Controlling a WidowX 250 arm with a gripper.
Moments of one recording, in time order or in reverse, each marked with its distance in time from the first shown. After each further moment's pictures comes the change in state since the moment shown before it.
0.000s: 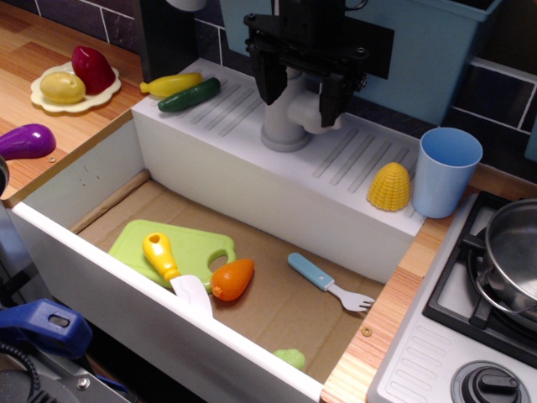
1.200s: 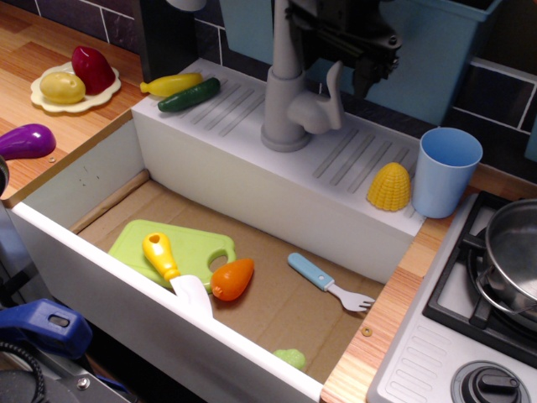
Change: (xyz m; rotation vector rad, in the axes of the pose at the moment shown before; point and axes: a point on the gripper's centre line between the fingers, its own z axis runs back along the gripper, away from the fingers) arm 0.048 -0.009 0.008 0.094 -0.247 -0.121
